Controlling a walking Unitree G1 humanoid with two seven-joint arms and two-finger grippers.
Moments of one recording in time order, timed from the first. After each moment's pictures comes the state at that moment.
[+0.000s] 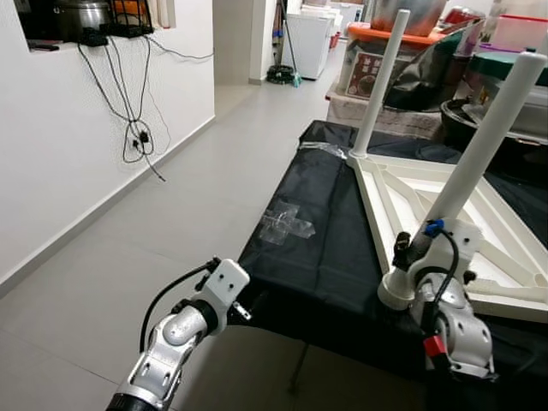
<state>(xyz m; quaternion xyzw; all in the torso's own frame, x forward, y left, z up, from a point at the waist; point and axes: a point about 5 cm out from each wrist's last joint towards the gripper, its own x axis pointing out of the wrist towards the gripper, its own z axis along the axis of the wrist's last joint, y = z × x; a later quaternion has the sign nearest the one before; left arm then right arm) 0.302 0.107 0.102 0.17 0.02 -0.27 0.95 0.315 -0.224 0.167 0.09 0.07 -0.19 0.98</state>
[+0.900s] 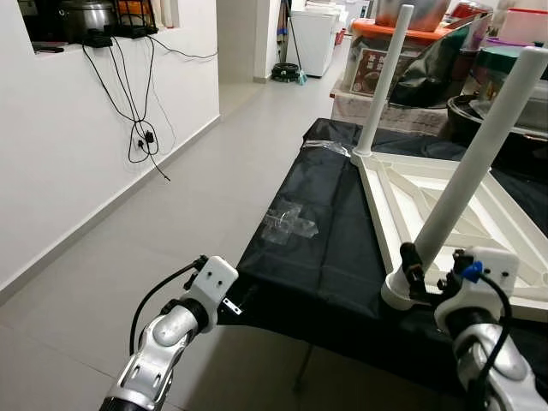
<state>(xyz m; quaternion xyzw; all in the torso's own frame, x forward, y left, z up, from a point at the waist) 0.299 0.125 0.105 0.15 0.02 -0.23 0.96 0.239 -0.233 0.164 0.03 -0.01 -0.08 1.00</state>
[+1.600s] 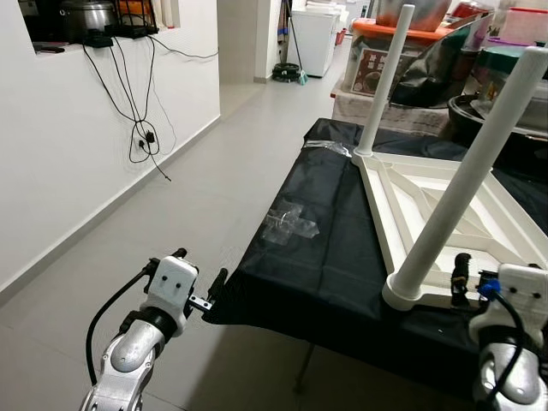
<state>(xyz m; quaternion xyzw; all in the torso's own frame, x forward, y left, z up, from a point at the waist) 0.265 0.152 0.137 0.12 -0.07 -0.15 0.98 0.227 -0.257 0.168 -0.09 -0.05 -0.25 0.96</state>
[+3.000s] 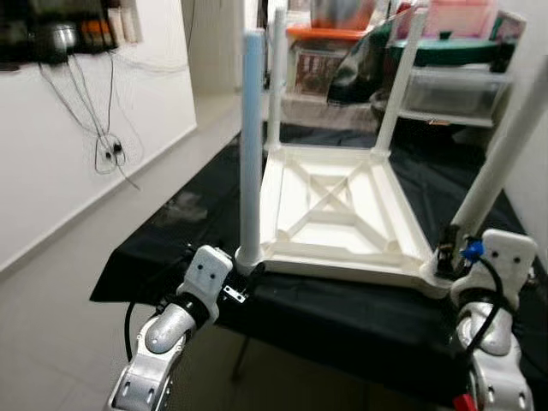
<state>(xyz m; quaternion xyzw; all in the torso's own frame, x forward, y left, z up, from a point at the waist) 0.292 0.125 0.149 0.12 -0.09 -0.21 0.97 0.266 -0.246 0.175 -0.06 -0.07 -0.25 0.96</state>
